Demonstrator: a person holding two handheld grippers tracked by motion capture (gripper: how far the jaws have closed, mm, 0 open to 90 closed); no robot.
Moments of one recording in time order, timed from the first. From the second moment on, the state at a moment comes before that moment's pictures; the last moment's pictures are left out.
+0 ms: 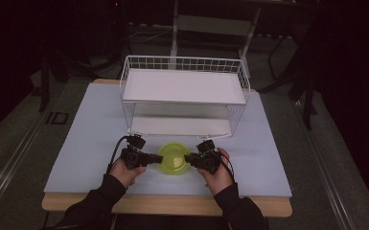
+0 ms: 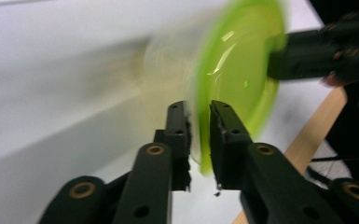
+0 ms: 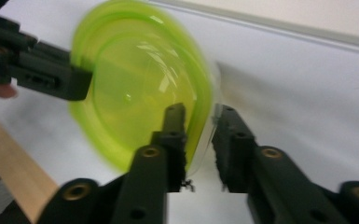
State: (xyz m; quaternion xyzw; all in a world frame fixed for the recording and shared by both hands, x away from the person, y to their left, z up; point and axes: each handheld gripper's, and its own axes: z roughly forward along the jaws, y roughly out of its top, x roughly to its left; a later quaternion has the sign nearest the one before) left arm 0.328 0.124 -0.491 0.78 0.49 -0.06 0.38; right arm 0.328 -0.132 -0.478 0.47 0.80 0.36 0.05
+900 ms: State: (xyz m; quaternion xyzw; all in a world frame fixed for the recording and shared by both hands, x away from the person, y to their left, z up) left arm 0.325 0.126 -0.415 0.76 0.47 -0.04 0.44; right arm 0.318 -0.142 -0.406 0.44 0.79 0.42 0.09
